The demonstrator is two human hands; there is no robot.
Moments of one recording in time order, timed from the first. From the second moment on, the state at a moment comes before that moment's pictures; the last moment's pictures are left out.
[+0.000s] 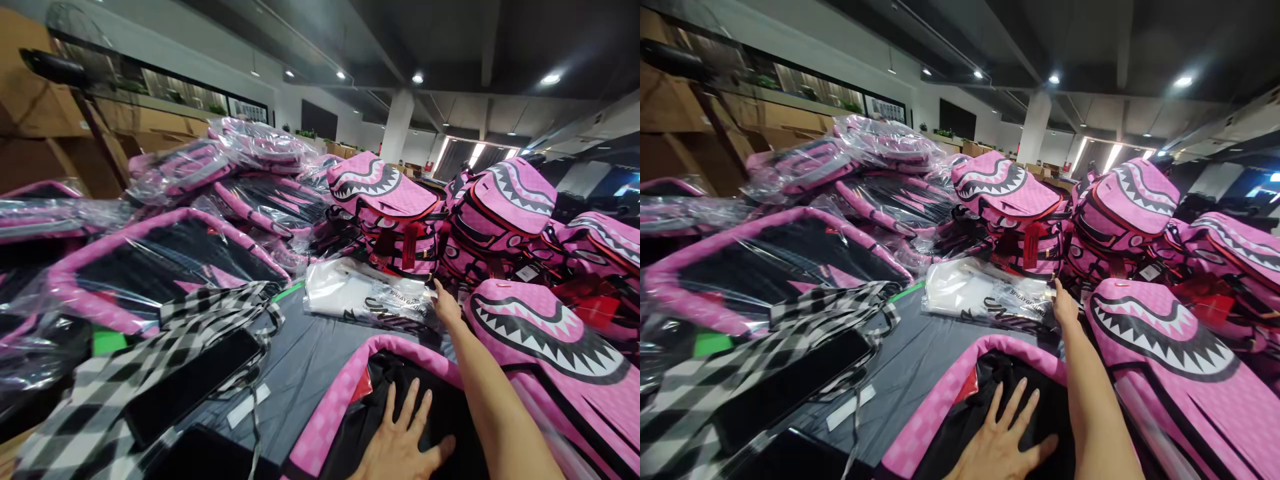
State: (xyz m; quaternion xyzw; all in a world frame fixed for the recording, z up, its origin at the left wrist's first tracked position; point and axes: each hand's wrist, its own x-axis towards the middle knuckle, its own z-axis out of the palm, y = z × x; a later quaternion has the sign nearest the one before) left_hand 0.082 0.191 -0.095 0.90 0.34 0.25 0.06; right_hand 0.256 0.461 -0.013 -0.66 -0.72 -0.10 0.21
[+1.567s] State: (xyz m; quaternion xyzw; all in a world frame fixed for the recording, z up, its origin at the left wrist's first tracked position) left_hand 0.032 0.020 -0.031 0.25 0.43 0.60 0.63; right_hand 0.193 0.065 0.057 -0.45 -0.75 0.40 0.26
